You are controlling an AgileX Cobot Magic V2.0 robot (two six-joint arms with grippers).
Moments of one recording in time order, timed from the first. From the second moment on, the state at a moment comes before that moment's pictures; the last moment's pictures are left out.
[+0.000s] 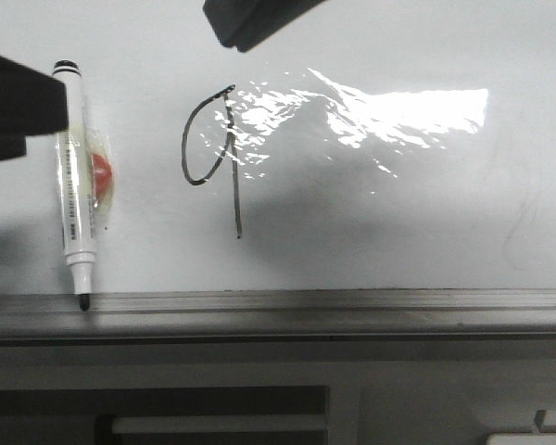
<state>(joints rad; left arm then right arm) -0.96 0.81 -0.30 -0.64 -0.25 0.16 0.81 1.19 -1.01 0.20 0.53 0.02</state>
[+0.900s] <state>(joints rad) -0.96 0.49 -0.11 -0.64 -0.24 0.30 0.81 0.41 -0.19 0.05 0.02 0.02</state>
